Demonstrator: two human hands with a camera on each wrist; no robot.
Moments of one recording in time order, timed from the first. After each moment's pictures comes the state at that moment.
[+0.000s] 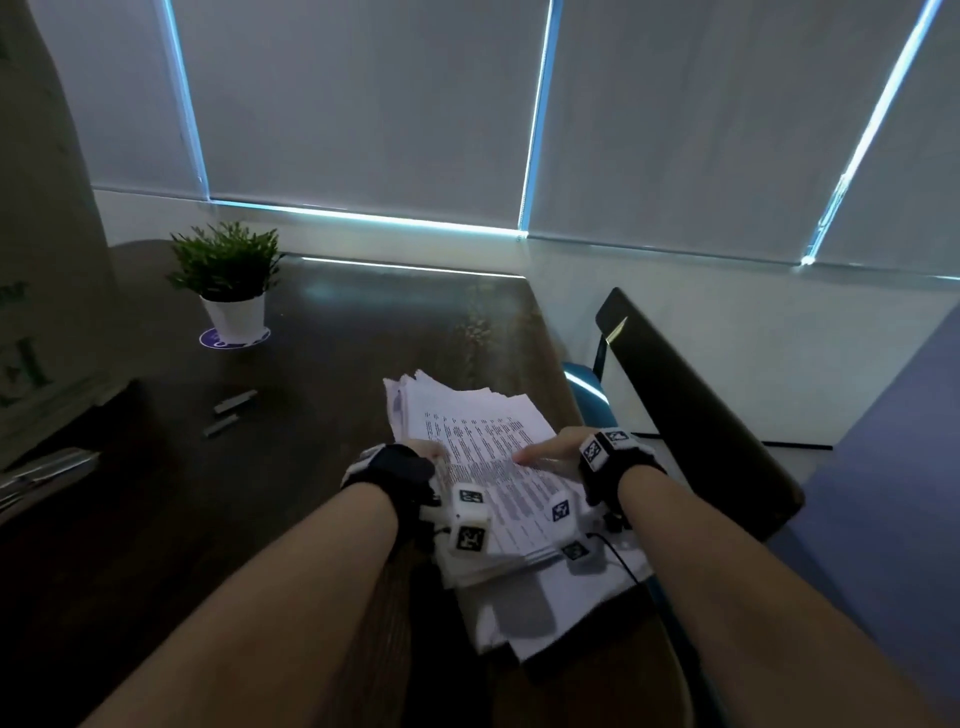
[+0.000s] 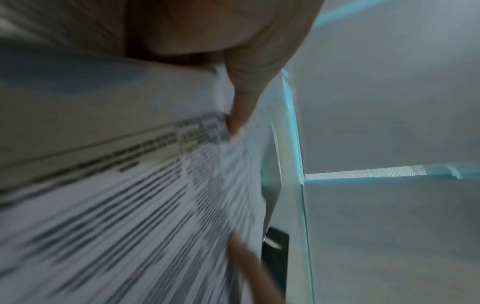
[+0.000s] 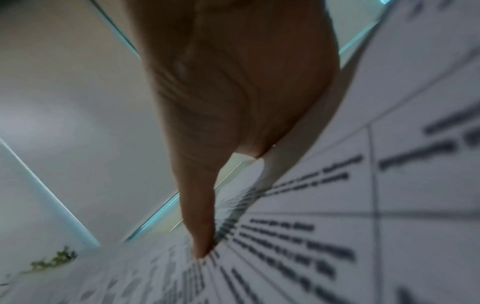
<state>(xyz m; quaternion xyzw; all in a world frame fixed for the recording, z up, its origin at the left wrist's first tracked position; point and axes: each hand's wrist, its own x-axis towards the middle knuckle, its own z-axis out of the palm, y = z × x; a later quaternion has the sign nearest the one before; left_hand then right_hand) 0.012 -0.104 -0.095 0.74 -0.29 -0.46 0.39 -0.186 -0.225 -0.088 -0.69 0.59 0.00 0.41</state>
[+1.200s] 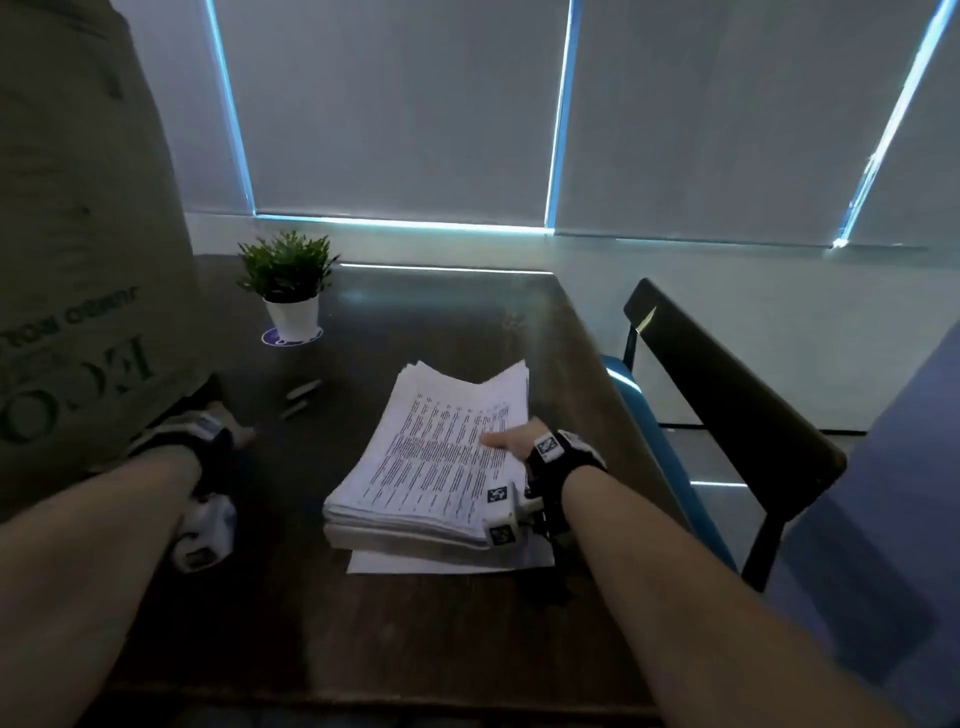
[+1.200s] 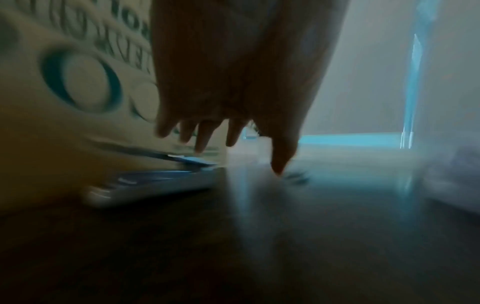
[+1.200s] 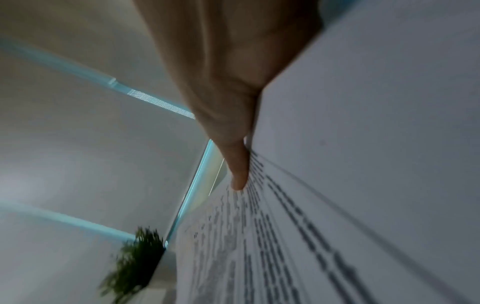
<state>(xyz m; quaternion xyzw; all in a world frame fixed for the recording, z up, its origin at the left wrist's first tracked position) 0.350 -0.071 -0.176 0.84 -0.39 -0.20 0.31 -0.085 -0.143 -0.108 -0.63 0.60 -0.13 0.48</state>
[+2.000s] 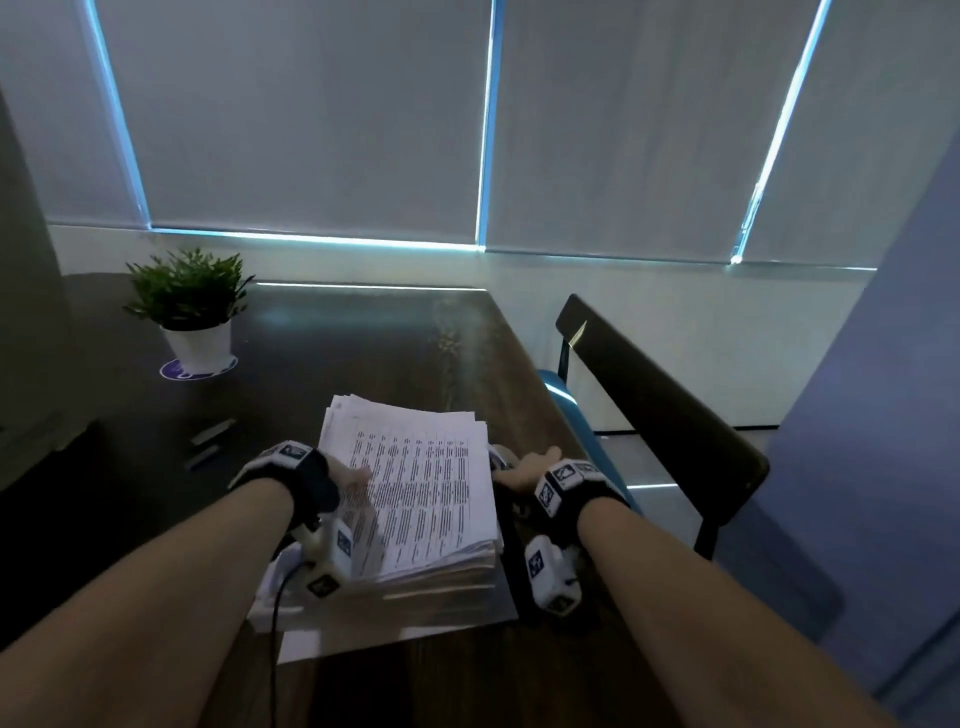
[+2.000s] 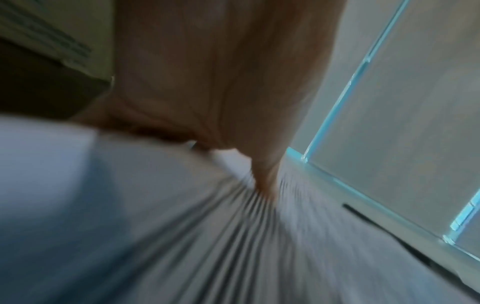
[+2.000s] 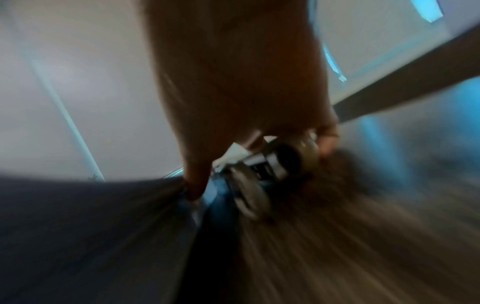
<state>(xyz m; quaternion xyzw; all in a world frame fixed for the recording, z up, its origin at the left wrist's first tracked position) 0.125 -0.073 -0.080 0.83 -0.45 -0.33 0.08 -0.148 -0.139 -0.081 -0.71 0.67 0.09 0.22</state>
